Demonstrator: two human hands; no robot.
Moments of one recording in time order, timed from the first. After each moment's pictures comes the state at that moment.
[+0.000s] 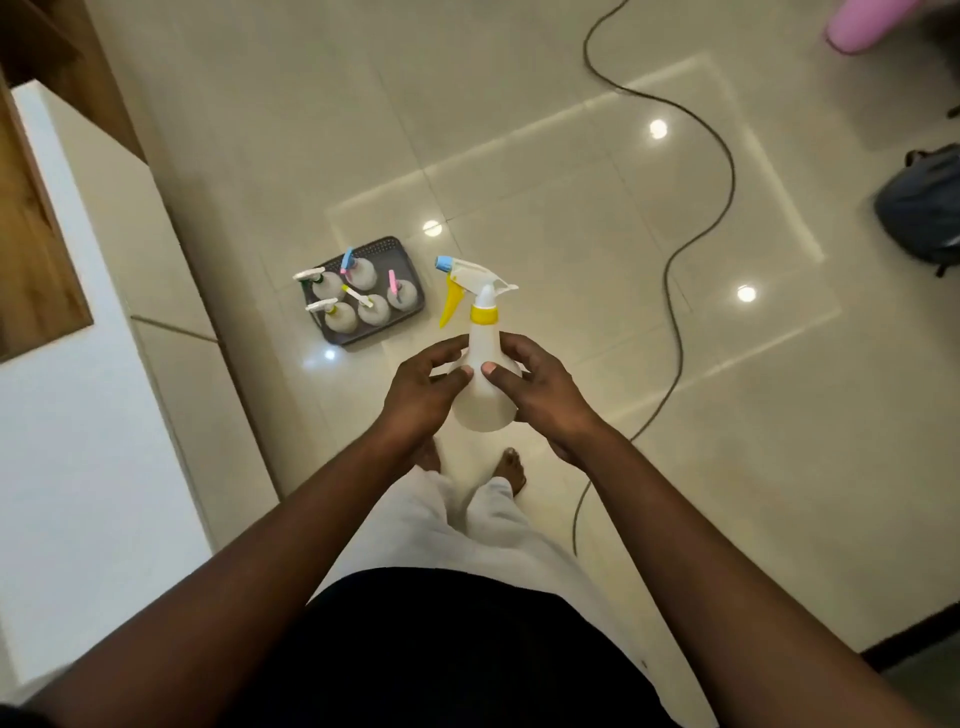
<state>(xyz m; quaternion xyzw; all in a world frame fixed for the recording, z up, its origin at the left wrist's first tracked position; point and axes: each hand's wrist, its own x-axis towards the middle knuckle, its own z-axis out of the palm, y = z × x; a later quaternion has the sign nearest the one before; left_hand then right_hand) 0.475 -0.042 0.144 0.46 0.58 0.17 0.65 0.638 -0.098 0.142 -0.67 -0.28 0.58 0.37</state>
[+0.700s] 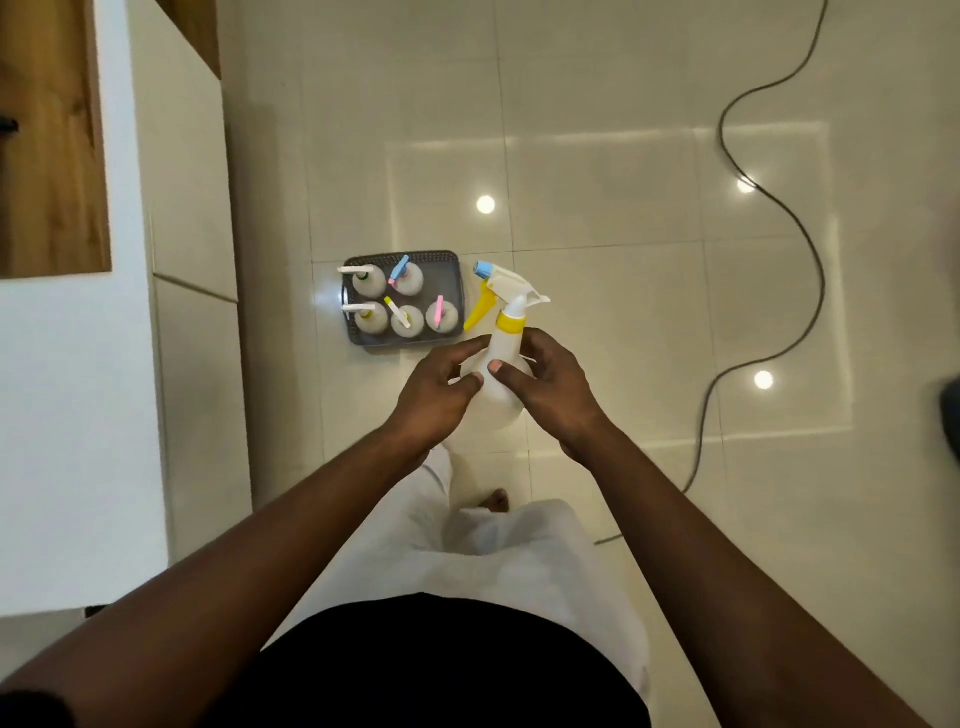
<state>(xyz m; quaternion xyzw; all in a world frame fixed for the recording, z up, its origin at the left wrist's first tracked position) 0.473 0.148 0.105 0.40 0.65 0.18 0.62 0.639 0.147 0.099 -0.67 -0.39 0.58 0.25</state>
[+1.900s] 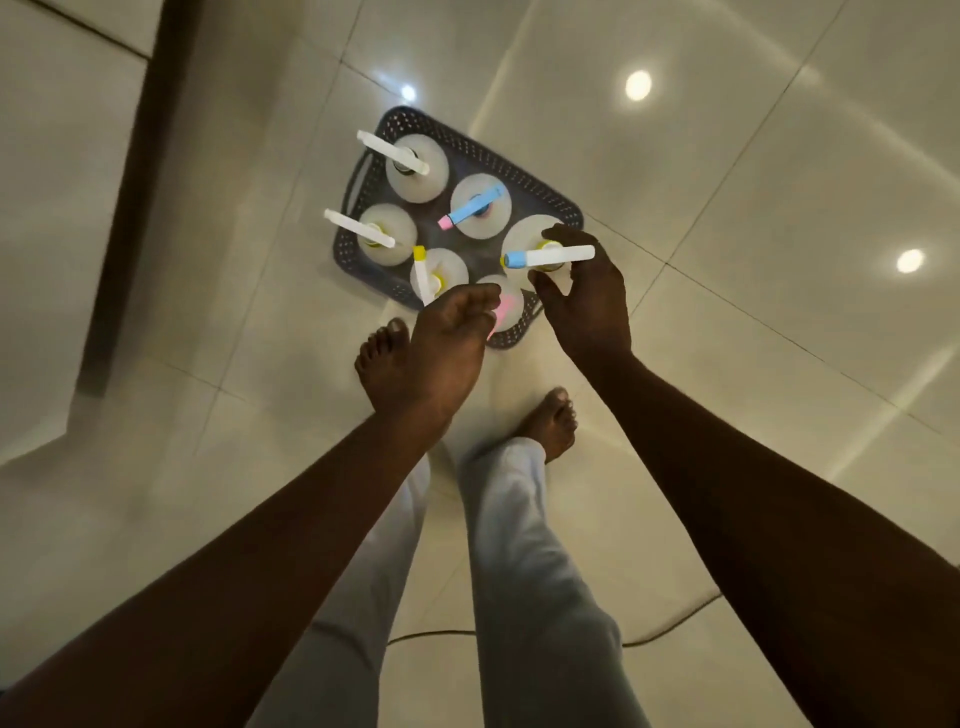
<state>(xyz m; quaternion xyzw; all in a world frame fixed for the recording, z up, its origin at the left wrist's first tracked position) 0.433 0.338 -0.297 0.05 0.78 0.31 0.54 0.570 0.431 -0.393 -0.51 -0.74 0.43 0.09</state>
